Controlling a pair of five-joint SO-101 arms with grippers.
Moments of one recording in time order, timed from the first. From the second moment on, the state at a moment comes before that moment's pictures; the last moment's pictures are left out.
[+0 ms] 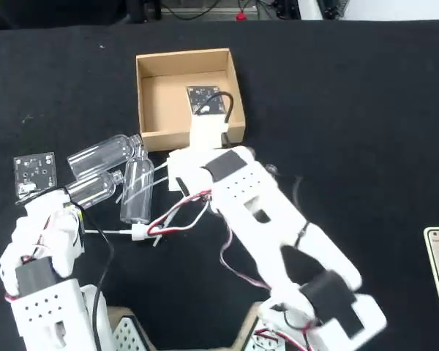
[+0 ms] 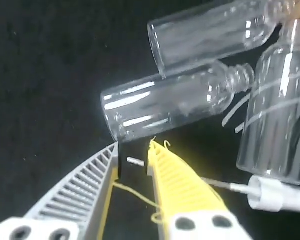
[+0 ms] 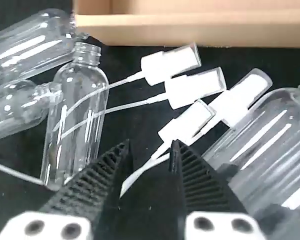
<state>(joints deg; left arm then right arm) -27.3 -82.8 74.6 63.2 -12.4 -32.8 -8.7 28.8 53.0 -26.3</state>
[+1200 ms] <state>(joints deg) -27.3 -83.1 75.6 63.3 -11.5 -31.4 13.5 10.8 67.0 -24.5</state>
